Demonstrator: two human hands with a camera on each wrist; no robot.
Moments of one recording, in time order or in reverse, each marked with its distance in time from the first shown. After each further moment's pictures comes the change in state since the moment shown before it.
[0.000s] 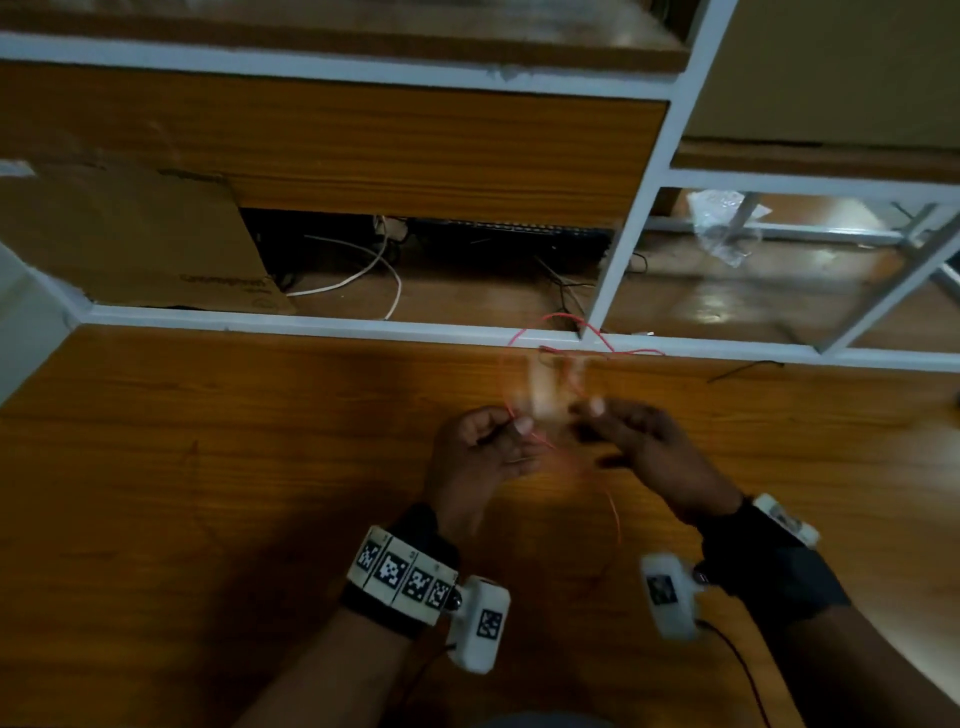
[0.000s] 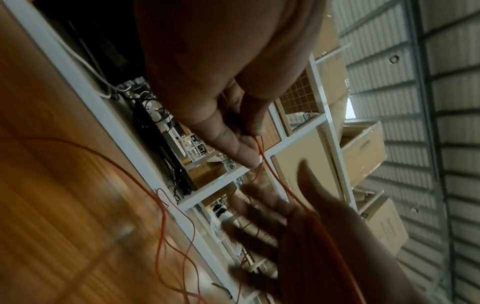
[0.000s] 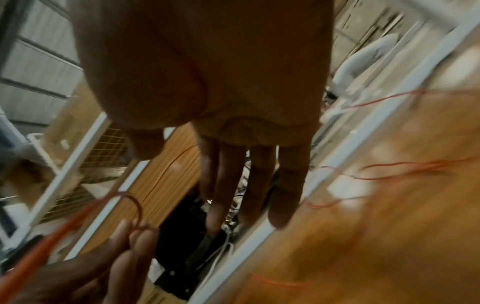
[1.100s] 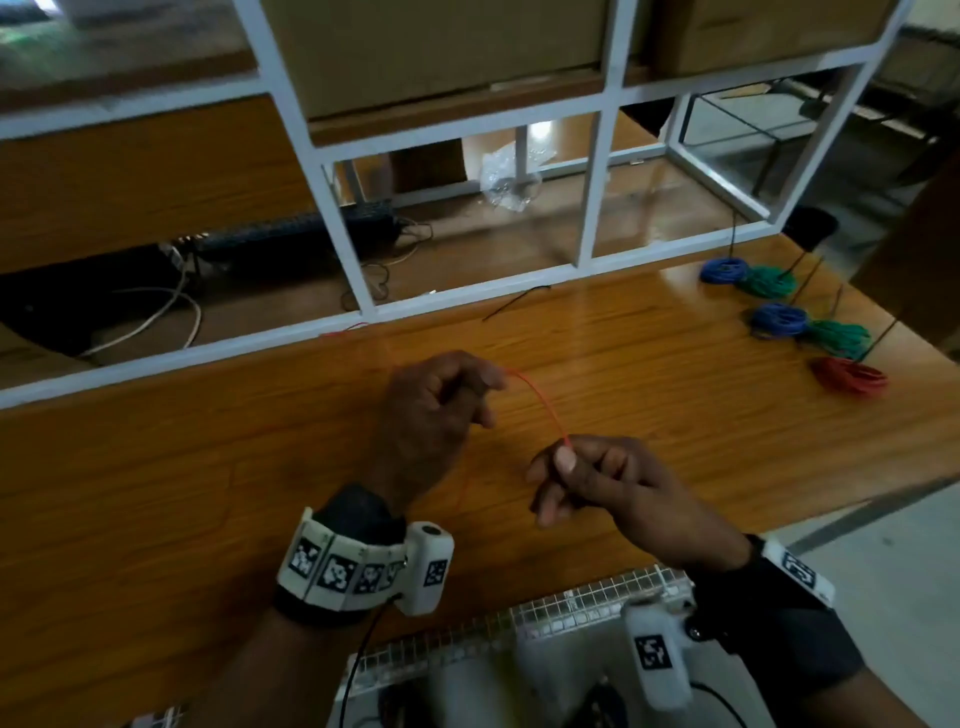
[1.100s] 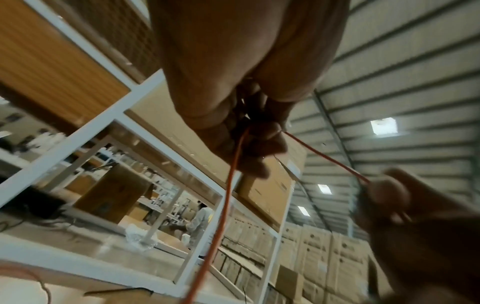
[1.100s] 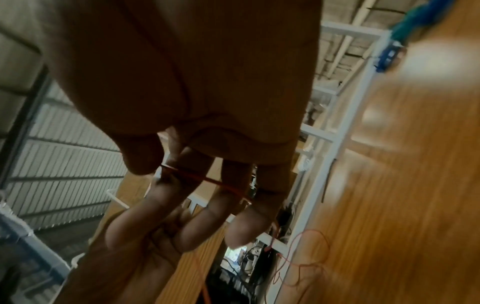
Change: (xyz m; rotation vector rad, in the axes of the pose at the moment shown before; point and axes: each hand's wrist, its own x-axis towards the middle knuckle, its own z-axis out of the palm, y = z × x) left_hand -0.092 -0.048 0.282 0.718 -0.315 0.584; right_hand -0.241 0.093 -0.211 0.277 -0.009 -0.133
